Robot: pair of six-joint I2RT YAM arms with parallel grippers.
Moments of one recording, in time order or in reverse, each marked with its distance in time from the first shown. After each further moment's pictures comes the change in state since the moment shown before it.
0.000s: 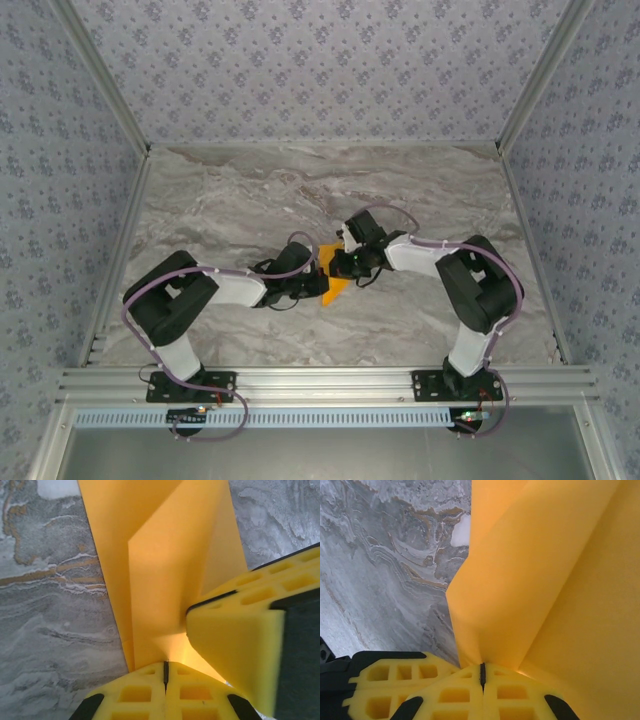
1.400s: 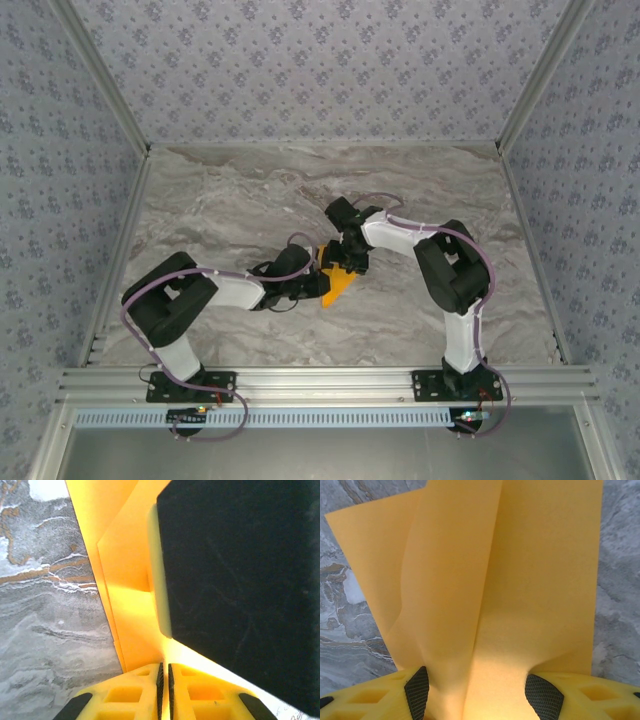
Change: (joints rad) left arm -0.005 -0.009 -0.029 0.057 -0.001 0.013; right arm 0.035 0.220 0.342 -0.468 0.251 0.158
